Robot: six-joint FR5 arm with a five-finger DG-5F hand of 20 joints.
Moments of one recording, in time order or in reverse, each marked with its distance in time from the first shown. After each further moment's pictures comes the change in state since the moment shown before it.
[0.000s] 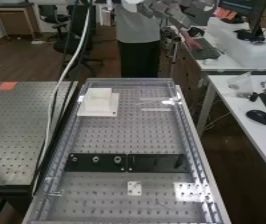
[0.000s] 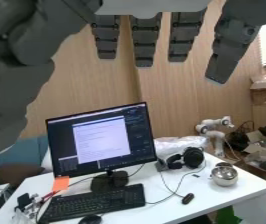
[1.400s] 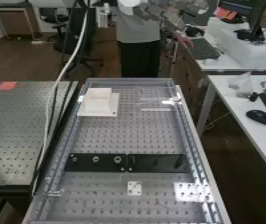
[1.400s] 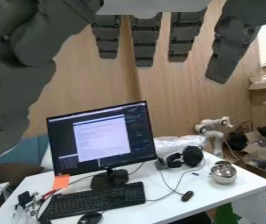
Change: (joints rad) arm 0.023 0.018 -0.043 0.027 0.024 -0.003
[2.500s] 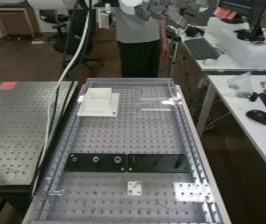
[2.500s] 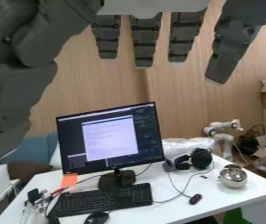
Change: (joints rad) arm -0.007 0.007 -0.019 0.030 -0.050 -0.018
